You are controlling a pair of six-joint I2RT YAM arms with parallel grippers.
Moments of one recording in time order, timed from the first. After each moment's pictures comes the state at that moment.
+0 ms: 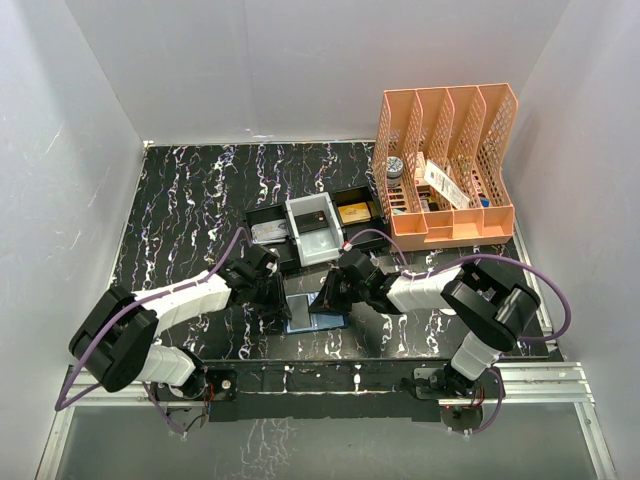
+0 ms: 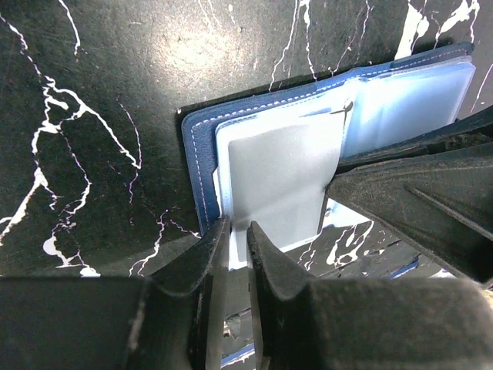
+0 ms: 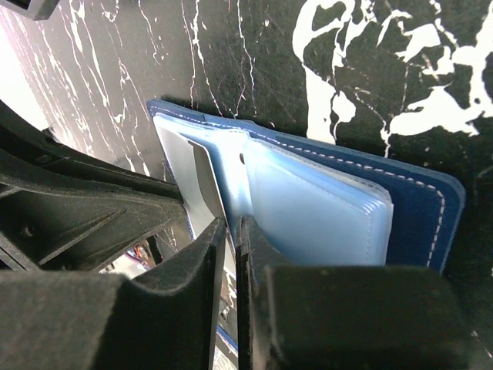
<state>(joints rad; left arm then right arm) -0.68 1.35 0.60 -0.37 0.22 -0.80 0.84 1.63 0.62 0.26 -0.29 1.12</state>
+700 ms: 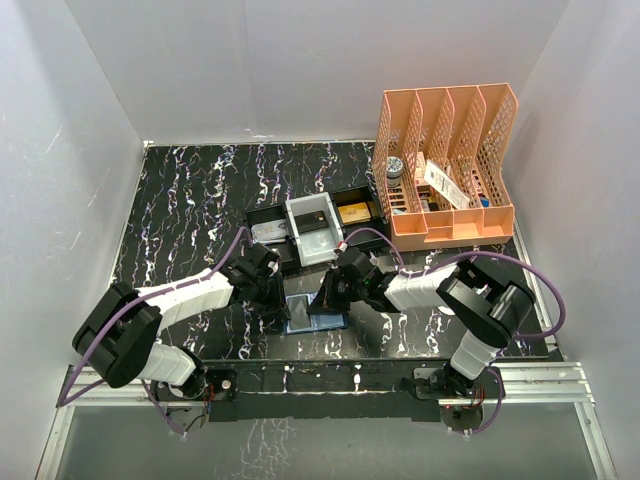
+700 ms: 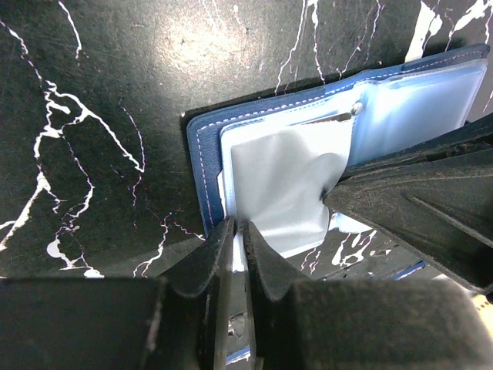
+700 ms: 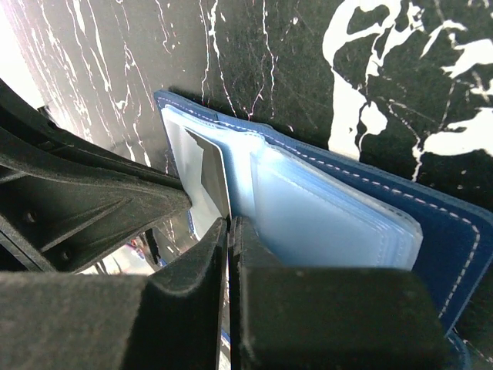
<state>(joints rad) -0.68 1.38 0.62 -0.38 0.22 -0.79 0.83 1.66 0.63 0.28 -0.34 1.08</state>
